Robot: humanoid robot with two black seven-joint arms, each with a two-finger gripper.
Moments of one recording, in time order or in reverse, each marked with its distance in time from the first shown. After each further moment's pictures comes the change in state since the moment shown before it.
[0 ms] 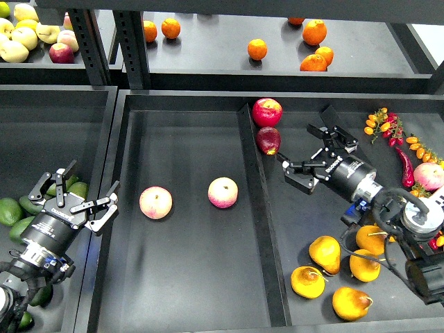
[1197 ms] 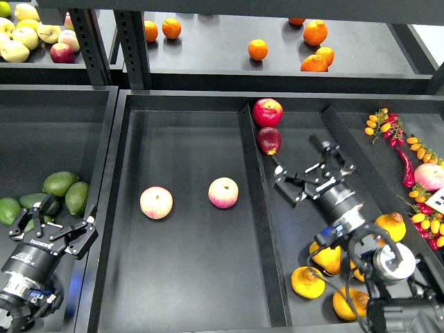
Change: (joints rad) left arm 0.111 0.000 -0.027 0.079 -0.184 0.000 0.000; right arm -0.331 0.187 0.100 0.066 -0.115 0.245 0.000
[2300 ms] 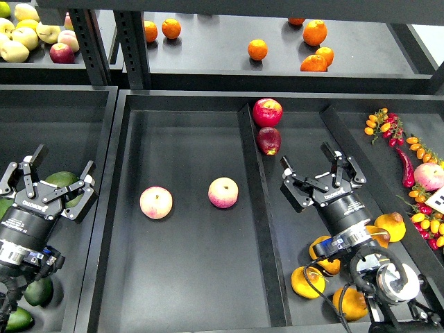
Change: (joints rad) left arm -0.041 0.000 0.017 -0.249 0.036 0.000 0.000; right arm -0.050 0.000 0.052 0.158 0.066 -0.065 0.141
